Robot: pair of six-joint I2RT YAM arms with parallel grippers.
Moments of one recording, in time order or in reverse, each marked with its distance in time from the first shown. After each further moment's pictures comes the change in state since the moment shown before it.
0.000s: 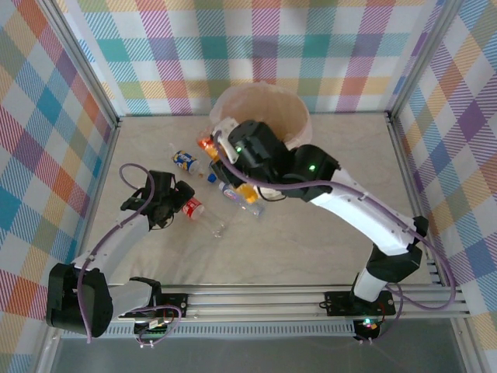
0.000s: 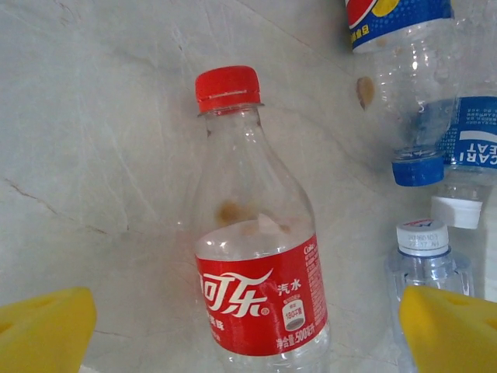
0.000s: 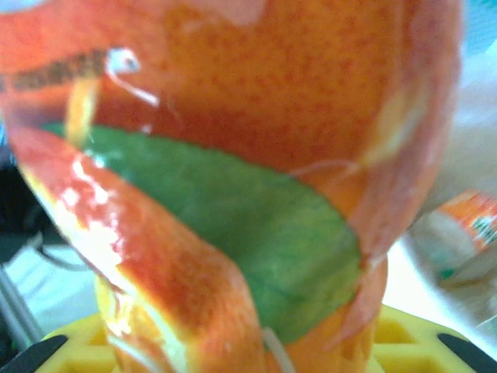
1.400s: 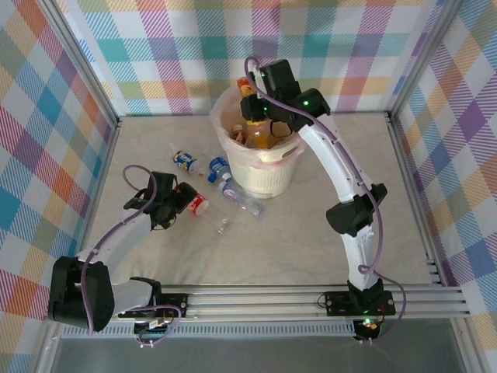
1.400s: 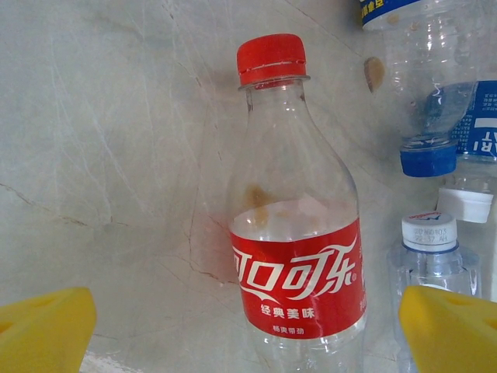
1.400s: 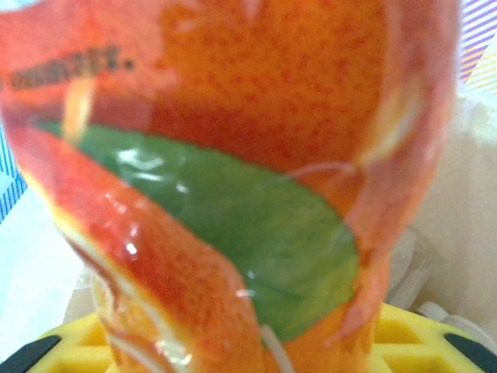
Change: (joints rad) left arm 0.000 0.037 -0.019 0.043 0.037 -0.021; right arm -0.492 0.455 0.420 -0.061 -0.288 0.111
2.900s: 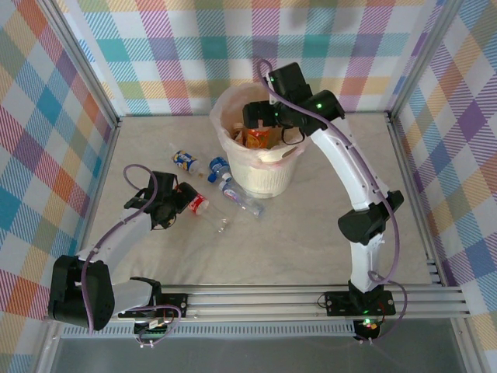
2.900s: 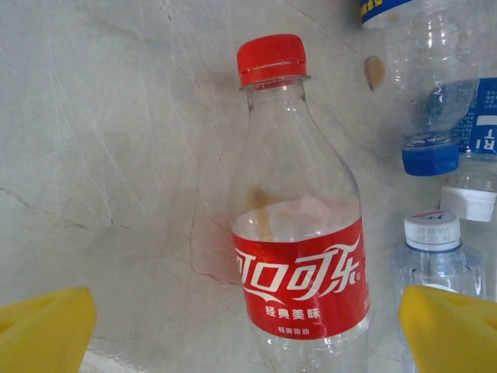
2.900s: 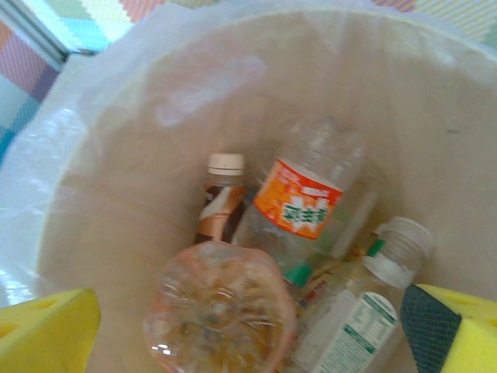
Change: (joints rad) left arm -0.014 0.009 0.007 -0.002 -0.004 0.015; right arm 0.000 -0.145 -0.128 -0.105 0.093 0.072
